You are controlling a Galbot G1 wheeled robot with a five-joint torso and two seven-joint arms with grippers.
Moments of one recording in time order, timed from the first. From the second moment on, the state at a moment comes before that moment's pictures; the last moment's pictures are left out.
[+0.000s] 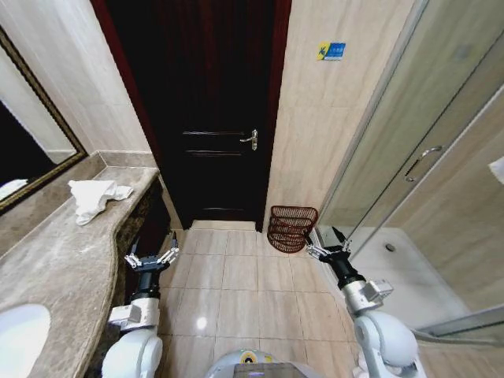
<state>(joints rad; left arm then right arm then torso) 1.69 -1.46 -0.67 -2.23 -0.17 -0.16 -0.07 -1.60 1.53 0.74 2.27 0.18 -0.13 -0.27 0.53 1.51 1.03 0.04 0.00</state>
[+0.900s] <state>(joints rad) 1.67 -1.36 -0.66 -2.20 -0.26 -0.13 -0.03 -1.61 1.49 0.76 2.28 0.24 -0.19 -0.30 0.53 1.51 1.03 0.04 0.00</state>
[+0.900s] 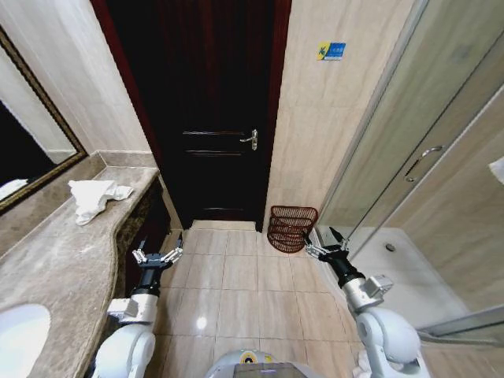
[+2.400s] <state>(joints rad) 1.67 -1.41 -0.65 -2.22 -0.20 -0.13 -0.01 -1.60 1.50 0.76 2.28 0.20 -0.17 -0.31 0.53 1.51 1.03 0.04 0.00</state>
